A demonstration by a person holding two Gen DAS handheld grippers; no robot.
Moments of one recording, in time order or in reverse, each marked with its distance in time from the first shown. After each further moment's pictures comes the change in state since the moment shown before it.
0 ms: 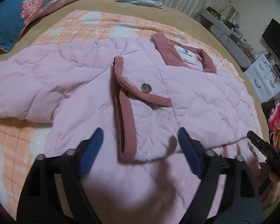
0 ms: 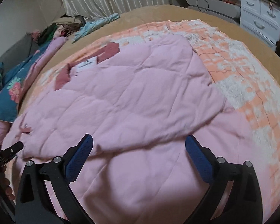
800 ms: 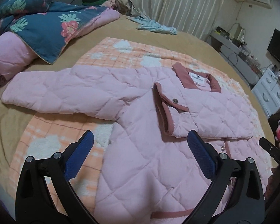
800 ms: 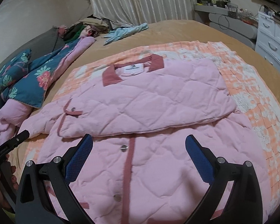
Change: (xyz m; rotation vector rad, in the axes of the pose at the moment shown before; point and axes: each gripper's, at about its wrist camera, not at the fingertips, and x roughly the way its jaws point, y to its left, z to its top) left arm -0.111 0.044 -0.033 -0.038 -0.195 0.126; right arm -0.083 0.090 -0.028 -0.143 -0.070 0.103
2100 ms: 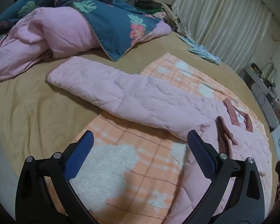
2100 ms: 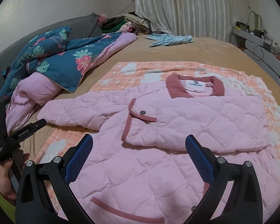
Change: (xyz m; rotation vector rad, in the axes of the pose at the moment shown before) left arm -0.028 0.148 0.000 -0.286 -0.100 0.179; right arm 0.009 0.166 0.005 -0.263 -0.020 0.130
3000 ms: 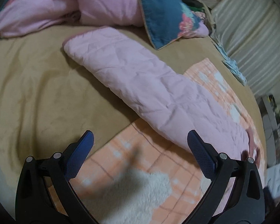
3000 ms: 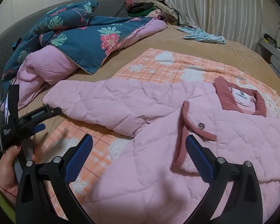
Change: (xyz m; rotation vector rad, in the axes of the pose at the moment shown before) left arm 0.079 0.079 0.025 -0.301 0.107 0.072; right arm 0.099 0.089 0.021 -0.164 0.110 0.088
